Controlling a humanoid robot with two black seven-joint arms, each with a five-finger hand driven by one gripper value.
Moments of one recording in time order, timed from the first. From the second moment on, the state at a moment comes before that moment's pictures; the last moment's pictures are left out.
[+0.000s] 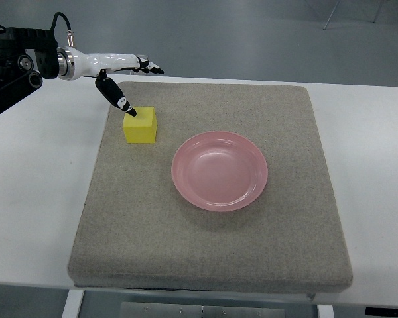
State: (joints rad) left arm -1.25 0.56 -0.20 -0.87 1.32 -0.43 -0.28; right arm 0.05 0.00 -0.01 0.16 0.06 -0.02 0.14
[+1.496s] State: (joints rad) left arm -1.14 0.51 -0.20 -0.82 1.41 -0.39 -0.31; right arm 0.05 0.00 -0.01 0.16 0.06 -0.02 0.13
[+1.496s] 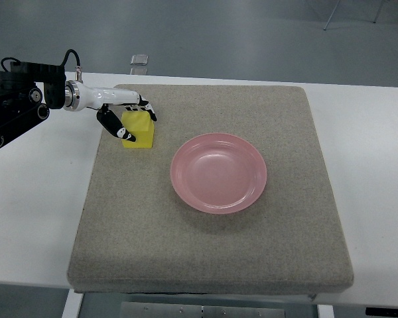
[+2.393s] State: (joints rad) left arm -1.21 0.51 -0.21 -0.83 1.40 -0.31 -0.34; right arm 0.05 0.00 -0.01 0.16 0.06 -0.02 0.14
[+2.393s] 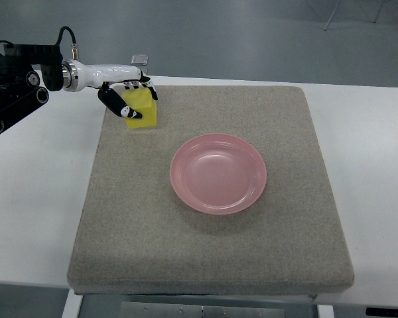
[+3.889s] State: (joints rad) left arm -1.23 0.31 -0.09 -1.04 1.43 -0.32 -0.34; right arm 0.05 0.00 -0.01 0.16 0.06 -0.02 0.13
